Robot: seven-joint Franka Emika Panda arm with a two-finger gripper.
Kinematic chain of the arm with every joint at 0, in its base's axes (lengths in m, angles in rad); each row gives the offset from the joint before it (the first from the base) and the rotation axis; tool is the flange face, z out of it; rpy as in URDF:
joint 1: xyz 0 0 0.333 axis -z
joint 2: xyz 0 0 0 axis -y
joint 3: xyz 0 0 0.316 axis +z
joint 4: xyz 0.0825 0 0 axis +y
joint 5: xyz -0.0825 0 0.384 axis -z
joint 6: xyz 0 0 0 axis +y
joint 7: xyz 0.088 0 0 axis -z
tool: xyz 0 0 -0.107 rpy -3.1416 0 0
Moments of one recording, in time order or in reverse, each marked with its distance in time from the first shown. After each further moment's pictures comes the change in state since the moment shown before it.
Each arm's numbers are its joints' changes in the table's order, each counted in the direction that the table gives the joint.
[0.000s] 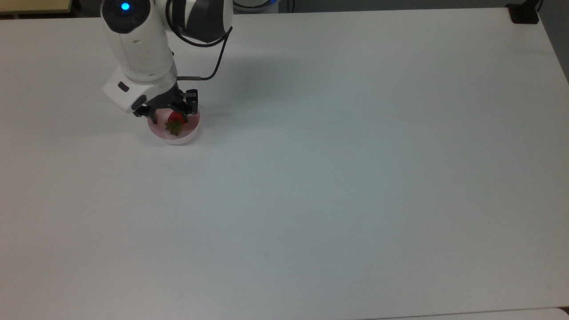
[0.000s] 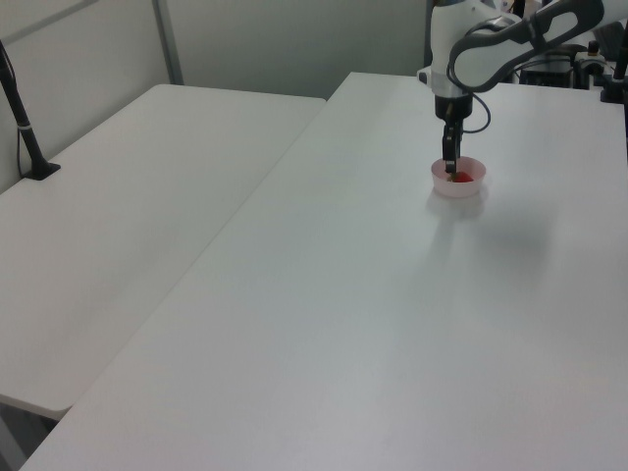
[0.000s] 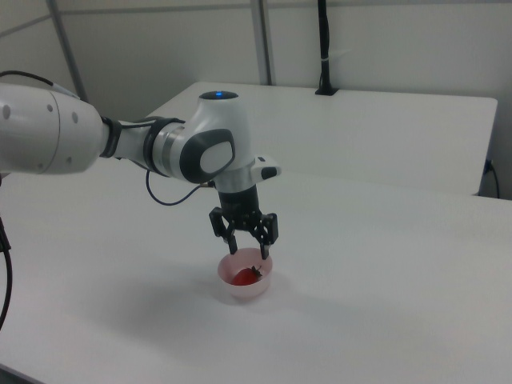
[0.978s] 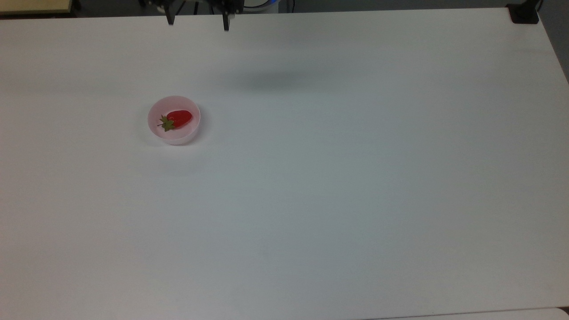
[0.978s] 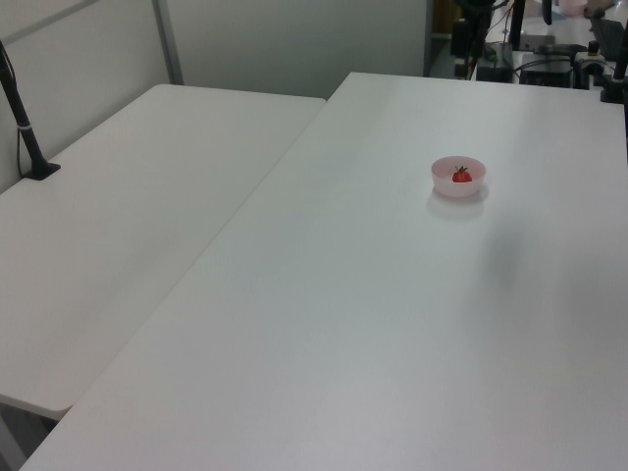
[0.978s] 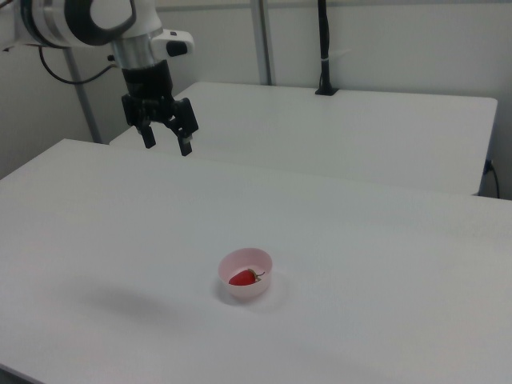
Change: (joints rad) arm -0.154 0.299 0.017 -0.243 -0.007 0.500 0.326
